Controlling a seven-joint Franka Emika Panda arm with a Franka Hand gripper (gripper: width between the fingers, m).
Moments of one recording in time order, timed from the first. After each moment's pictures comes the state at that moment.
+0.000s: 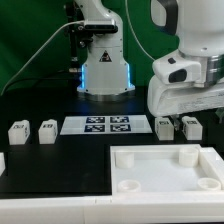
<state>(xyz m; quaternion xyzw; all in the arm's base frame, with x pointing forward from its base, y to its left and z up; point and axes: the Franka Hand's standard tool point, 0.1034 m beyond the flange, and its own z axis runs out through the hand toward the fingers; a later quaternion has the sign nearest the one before) 0.405 0.168 0.031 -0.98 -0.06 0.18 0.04</state>
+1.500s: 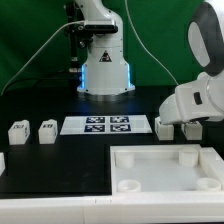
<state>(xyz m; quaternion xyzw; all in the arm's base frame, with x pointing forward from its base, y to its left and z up) 0.383 0.187 0.028 -0.88 -0.08 0.46 0.01</state>
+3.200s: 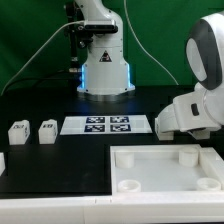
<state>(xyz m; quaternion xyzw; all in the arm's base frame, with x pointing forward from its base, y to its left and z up) 0.370 0.186 0.010 -0.88 -0.08 0.47 0.01</state>
